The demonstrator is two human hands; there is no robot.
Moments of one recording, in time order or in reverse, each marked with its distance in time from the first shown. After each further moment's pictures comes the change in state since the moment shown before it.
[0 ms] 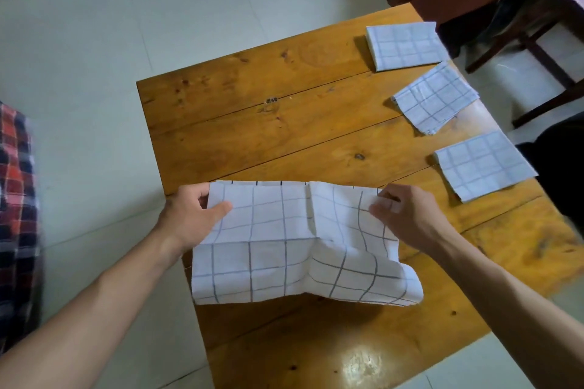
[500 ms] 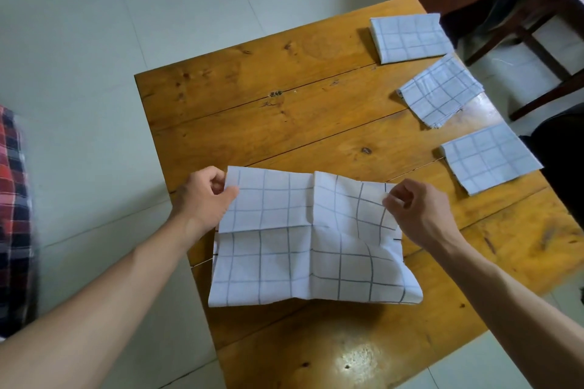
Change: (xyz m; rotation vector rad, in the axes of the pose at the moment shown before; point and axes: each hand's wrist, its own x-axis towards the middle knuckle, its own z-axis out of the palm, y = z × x) left_hand 0.027 -0.003 0.010 0.102 0.102 0.033; right_hand 0.003 0.015 0.024 0.039 0.195 0.104
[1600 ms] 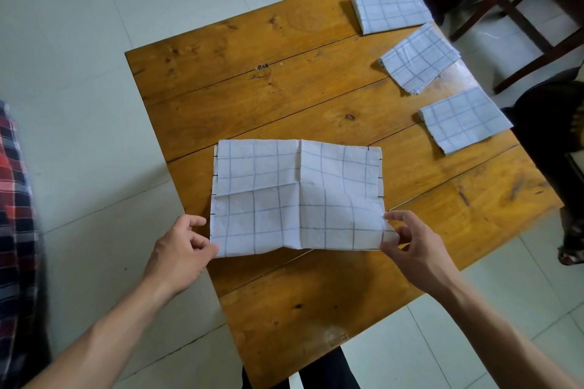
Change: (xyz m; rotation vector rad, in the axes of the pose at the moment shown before) left_hand -0.122 -0.063 -0.010 0.121 -0.160 -0.178; right_hand -0.125 0.054 0.007 0.192 -0.227 0.079
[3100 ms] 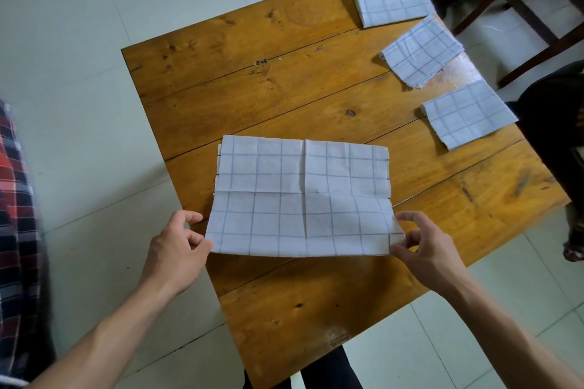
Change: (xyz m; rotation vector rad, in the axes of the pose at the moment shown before) left_hand 0.003 0.000 0.006 0.074 0.096 0.033; right_hand 0.002 0.009 -0.006 -0.029 -0.017 0.143
